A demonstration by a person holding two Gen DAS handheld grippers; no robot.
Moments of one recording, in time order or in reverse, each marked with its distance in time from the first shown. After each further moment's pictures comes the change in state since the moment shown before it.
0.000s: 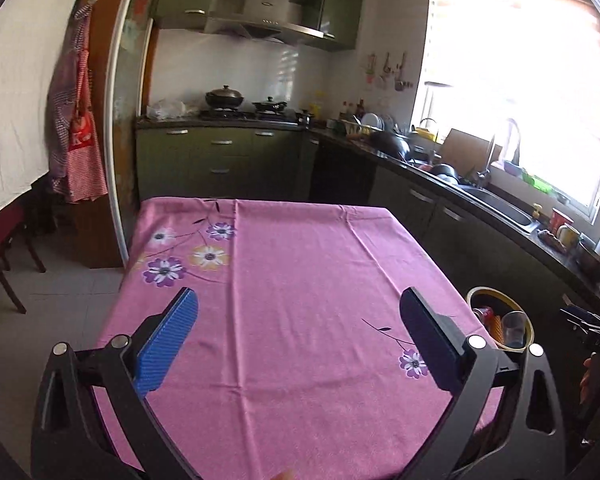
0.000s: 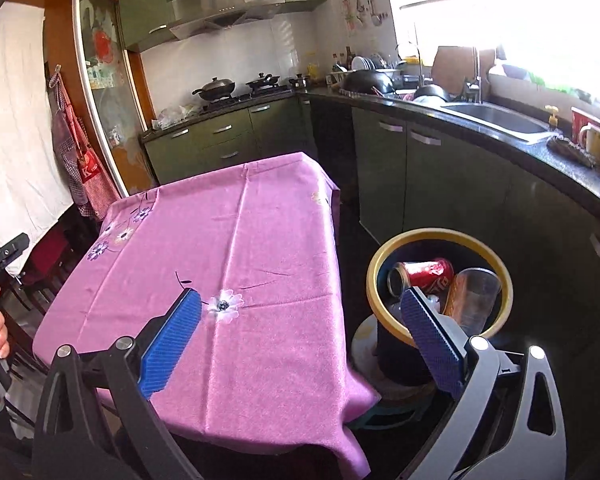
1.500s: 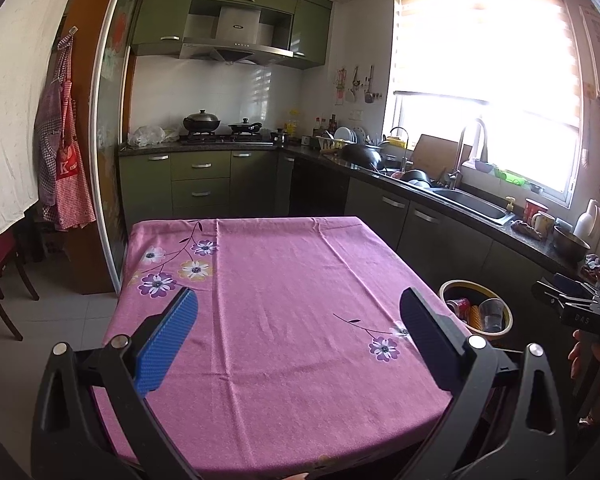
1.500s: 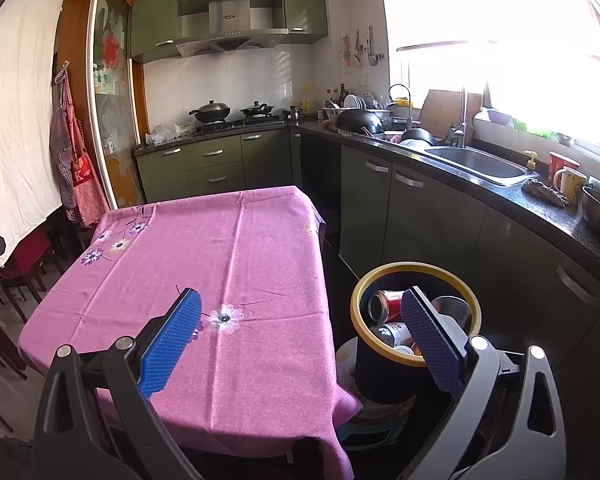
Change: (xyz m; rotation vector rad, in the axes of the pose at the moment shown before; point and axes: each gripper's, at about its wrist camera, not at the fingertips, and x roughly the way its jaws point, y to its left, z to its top) left arm -0.051 -0.023 -0.013 0.085 -0.056 -0.072; right arm -0.048 0.021 -0.004 -0.060 -0.110 -0.070
